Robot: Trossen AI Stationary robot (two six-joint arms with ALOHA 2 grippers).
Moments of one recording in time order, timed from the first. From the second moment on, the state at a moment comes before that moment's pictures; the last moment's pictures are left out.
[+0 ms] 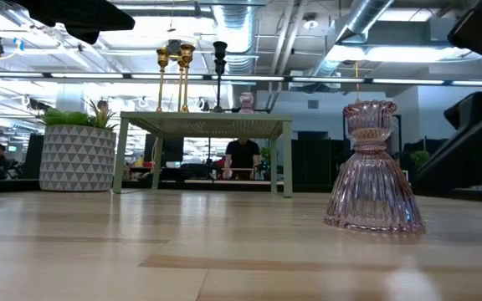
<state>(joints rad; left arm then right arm) -0.67 0.86 0.51 0.13 -0.78 -0.01 0.87 1.88 0.84 -0.01 0.88 0.93</state>
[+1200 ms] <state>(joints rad) -0.67 0.86 0.51 0.13 -0.78 -0.01 0.81 1.75 0.90 -0.21 0.82 0.82</state>
